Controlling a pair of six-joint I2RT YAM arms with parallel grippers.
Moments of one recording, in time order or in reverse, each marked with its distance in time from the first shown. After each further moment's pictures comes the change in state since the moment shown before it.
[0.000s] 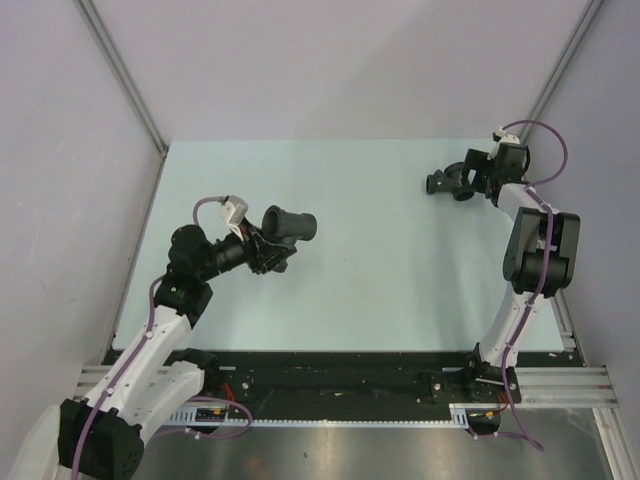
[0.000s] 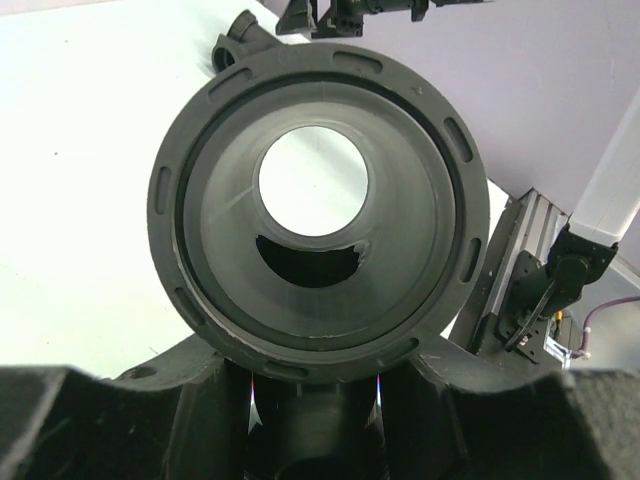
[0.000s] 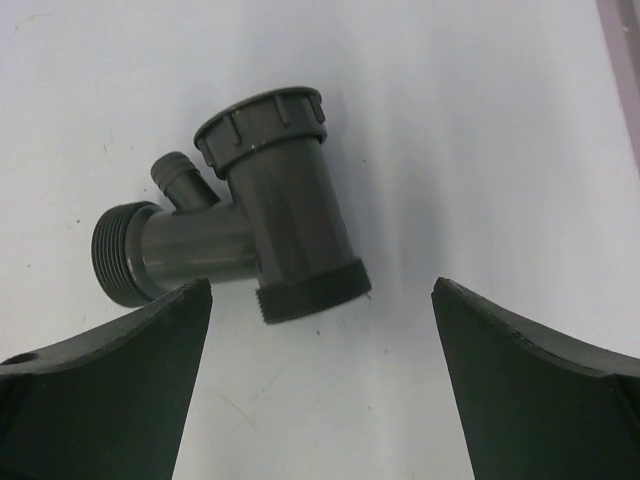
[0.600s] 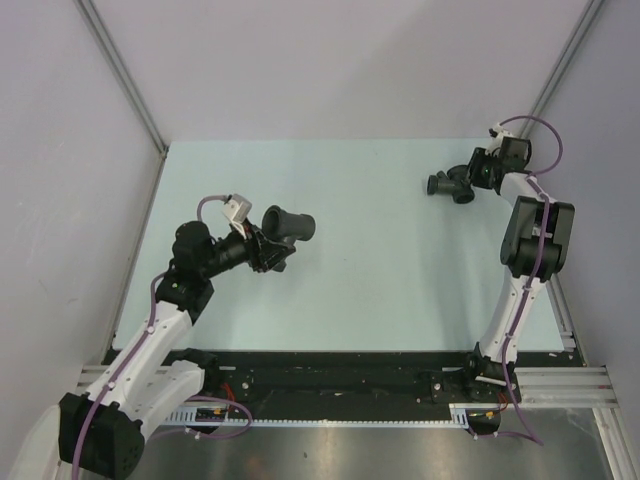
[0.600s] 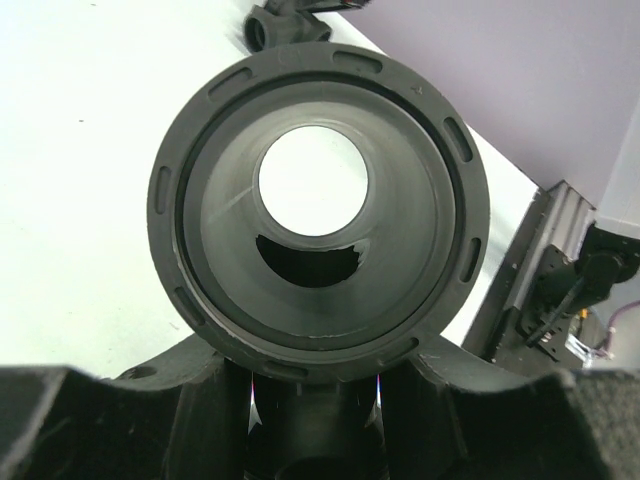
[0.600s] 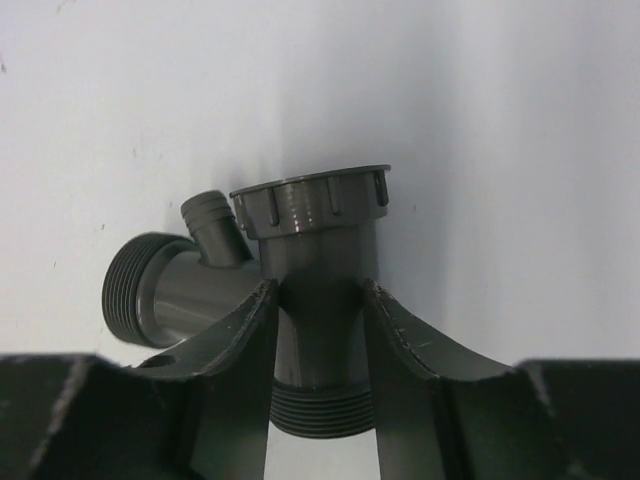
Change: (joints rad) left arm 0.000 0.039 0.021 -0.077 -0.032 0.045; right arm -0.036 0.249 0.300 -0.127 -0.218 -0.031
